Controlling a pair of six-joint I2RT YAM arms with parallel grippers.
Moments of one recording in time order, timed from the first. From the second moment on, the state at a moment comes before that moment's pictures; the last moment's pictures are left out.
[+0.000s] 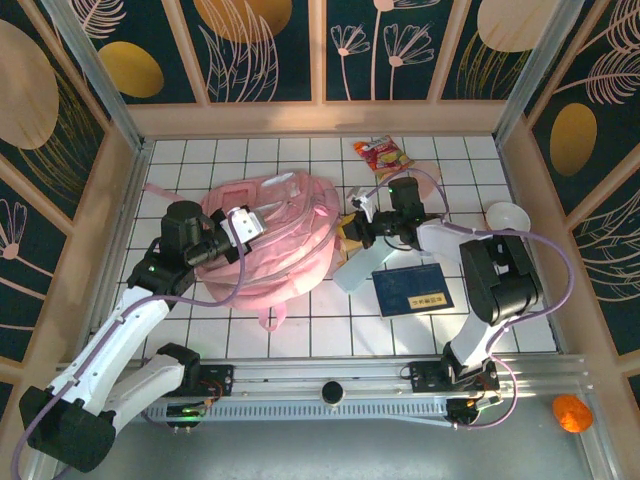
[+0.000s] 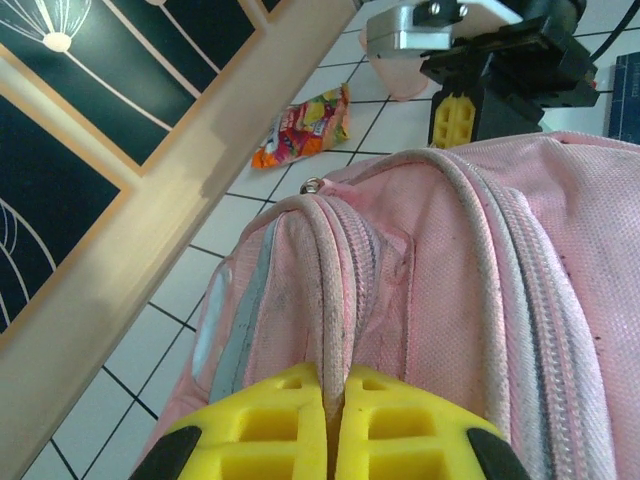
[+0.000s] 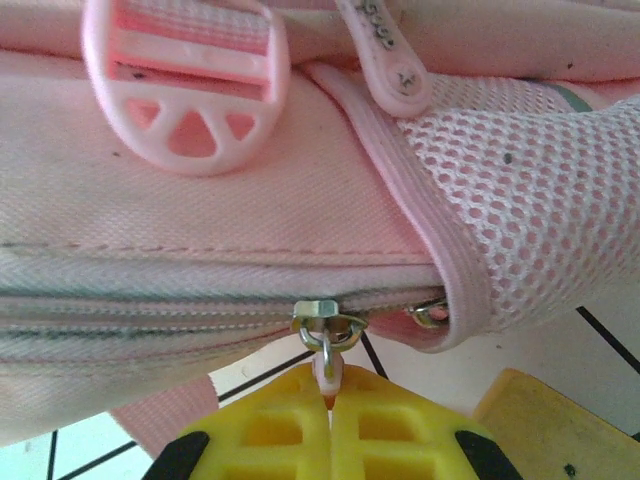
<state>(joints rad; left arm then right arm) -0.38 0.91 0.78 -0.27 0.38 0.65 0.37 1.69 0.90 0.11 -0.89 -0.27</state>
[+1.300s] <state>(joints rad) -0.37 0.97 0.78 -0.22 0.34 0.62 0.52 1.58 0.95 -0.01 -0.87 -0.11</state>
